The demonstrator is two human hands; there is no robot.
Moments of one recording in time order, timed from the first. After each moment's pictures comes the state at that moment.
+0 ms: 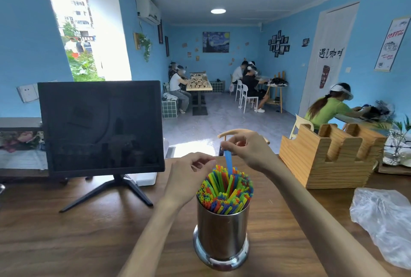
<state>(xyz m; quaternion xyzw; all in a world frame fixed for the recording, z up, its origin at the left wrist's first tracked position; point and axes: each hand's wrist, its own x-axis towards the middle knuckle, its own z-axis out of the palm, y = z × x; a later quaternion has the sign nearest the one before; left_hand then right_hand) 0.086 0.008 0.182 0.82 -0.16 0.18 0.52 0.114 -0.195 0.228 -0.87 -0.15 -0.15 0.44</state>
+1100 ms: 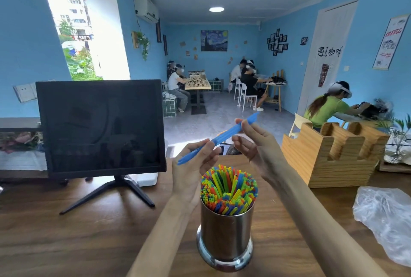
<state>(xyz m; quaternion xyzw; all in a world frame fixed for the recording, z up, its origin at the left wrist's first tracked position) 0.074 -0.010 0.201 0.44 -0.11 0.08 0.89 0.097 -0.182 0.235 -0.48 -0.14 -0.05 0.86</state>
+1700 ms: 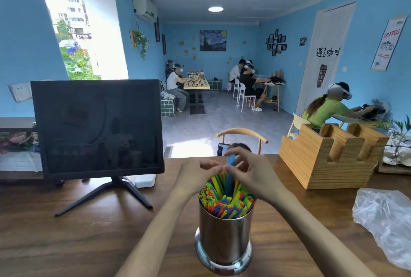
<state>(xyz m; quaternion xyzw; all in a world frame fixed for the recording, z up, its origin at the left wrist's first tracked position) 0.119 -0.001 0.177 0.85 -0.13 0.04 0.51 0.091 -0.193 0.186 -0.89 -0.19 -0.22 0.36</state>
